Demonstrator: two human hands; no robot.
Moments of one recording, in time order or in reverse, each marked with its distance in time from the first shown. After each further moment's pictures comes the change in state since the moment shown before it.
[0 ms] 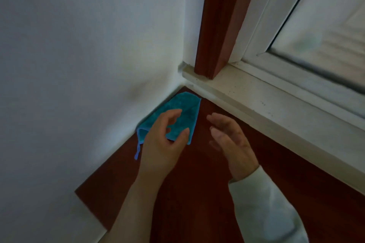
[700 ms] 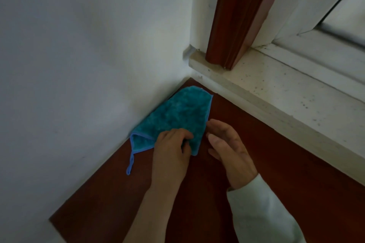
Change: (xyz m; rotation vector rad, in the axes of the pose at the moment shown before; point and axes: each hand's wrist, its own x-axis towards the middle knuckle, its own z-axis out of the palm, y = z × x) left_hand 0.033 -0.102 0.061 0.422 -0.017 0.033; right_hand 0.065 0.083 0.009 0.017 -0.010 0.126
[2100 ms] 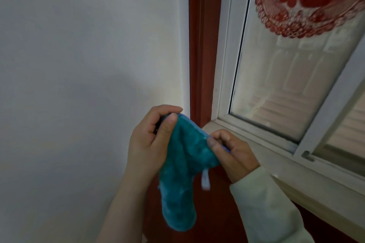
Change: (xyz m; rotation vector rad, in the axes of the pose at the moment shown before) left_hand -0.173 0.301 -0.304 -0.509 0.379 0.373; right_hand -0.255 -0.253 -0.057 -0.332 -0.106 -0.657
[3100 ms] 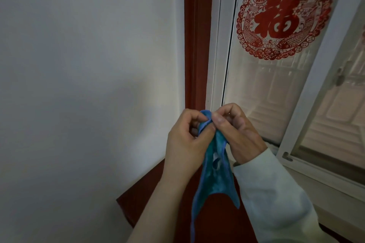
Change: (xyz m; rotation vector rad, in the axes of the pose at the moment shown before) left_hand -0.025 0.073 0.027 -0.143 -0.071 -0.150; right_hand -0.015 -0.103 -0.018 0.399 -0.001 -0.070
